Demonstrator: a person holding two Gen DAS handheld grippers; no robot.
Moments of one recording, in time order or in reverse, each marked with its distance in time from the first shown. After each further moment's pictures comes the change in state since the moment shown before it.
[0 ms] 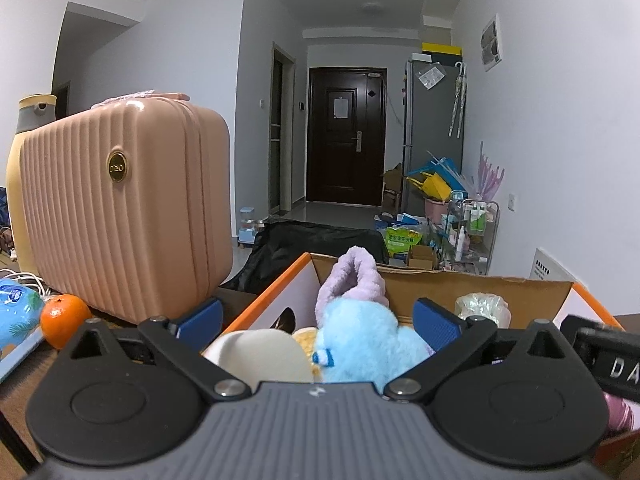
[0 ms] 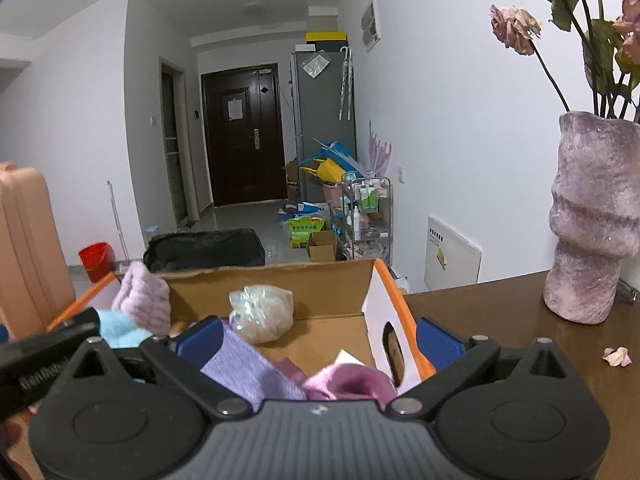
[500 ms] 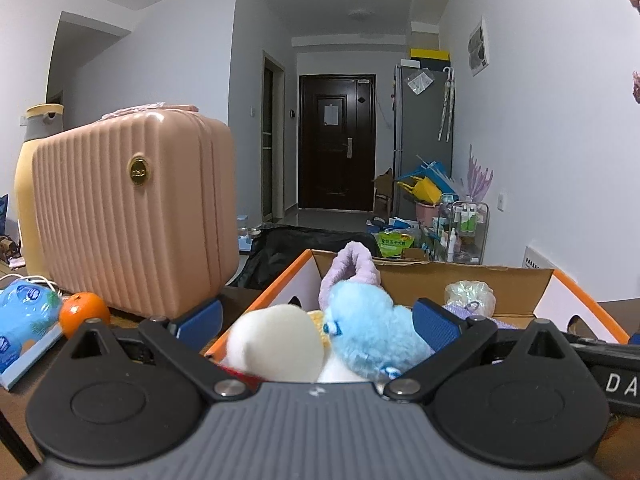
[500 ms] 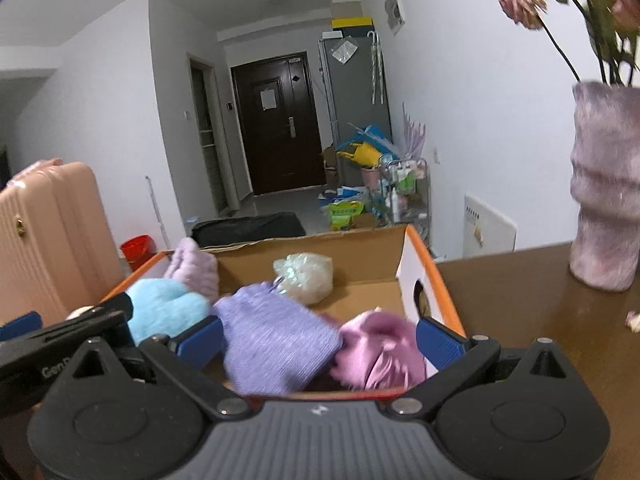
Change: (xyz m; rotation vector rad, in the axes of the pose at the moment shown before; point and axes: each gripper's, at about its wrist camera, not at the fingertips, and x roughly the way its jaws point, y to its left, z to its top) left arm -0.033 0.009 -0.011 0.028 -0.022 -0.027; right arm -0.030 -0.008 -0.018 0.053 0.045 0.151
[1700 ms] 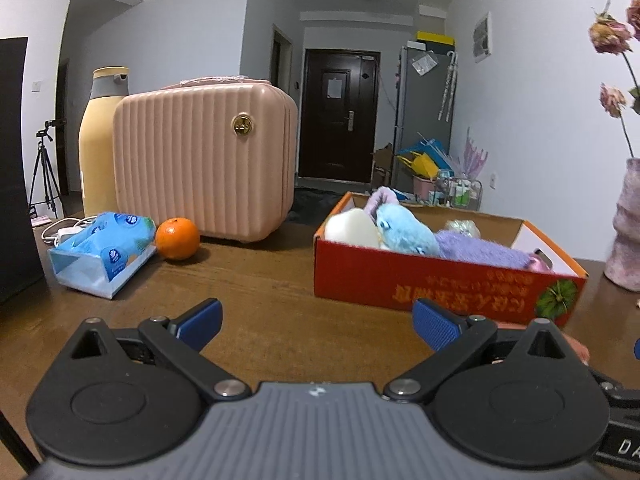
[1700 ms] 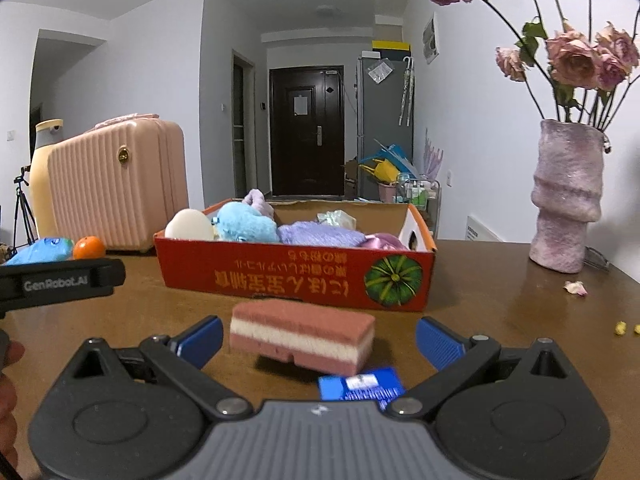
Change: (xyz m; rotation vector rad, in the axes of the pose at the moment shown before) left arm -0.138 0.078 -0.041 -0.050 0.092 -0.021; right arm -0.152 0.028 -0.093 -0.168 -0.040 0.010
